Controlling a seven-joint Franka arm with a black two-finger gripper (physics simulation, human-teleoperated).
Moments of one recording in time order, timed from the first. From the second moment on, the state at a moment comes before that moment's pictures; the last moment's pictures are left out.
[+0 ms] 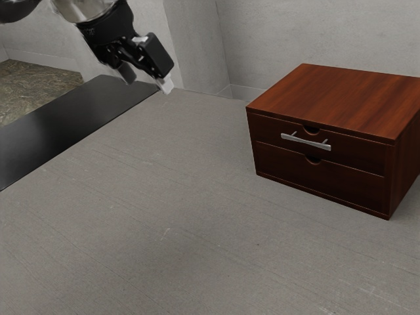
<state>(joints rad) -0.18 -0.05 0.14 -1.23 0.05 1.52 -0.01</state>
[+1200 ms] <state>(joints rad) -0.35 0.02 -0.01 -1.51 0.13 1.94 0.85</state>
